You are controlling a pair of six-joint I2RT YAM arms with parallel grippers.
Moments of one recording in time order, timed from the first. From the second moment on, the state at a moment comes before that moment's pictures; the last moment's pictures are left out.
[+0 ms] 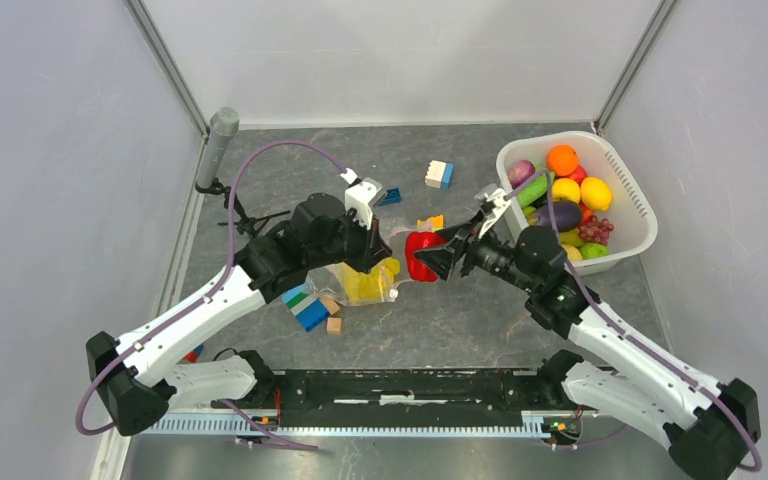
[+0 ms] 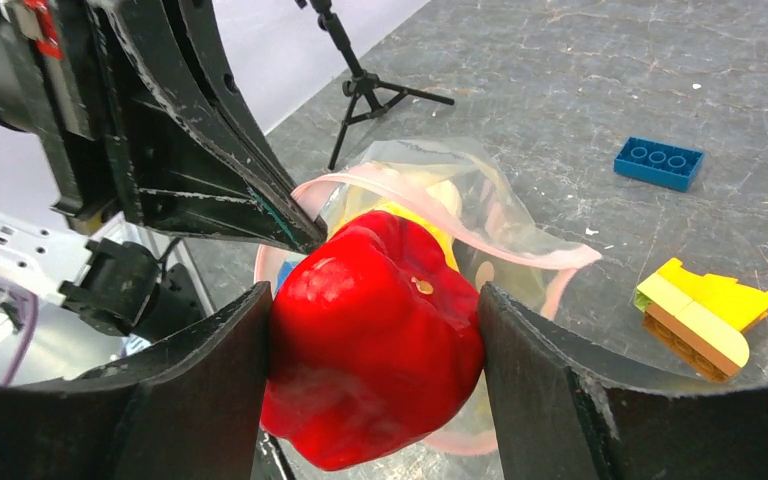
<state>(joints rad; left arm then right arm) -0.82 1.11 1.06 -0.46 0.12 -0.28 0.64 0.84 0.62 0.16 -0.33 0.38</state>
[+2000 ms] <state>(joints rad) -0.82 1.00 1.06 -0.44 0.08 -0.32 0.92 0.85 0.70 -0.07 0.13 0.20</state>
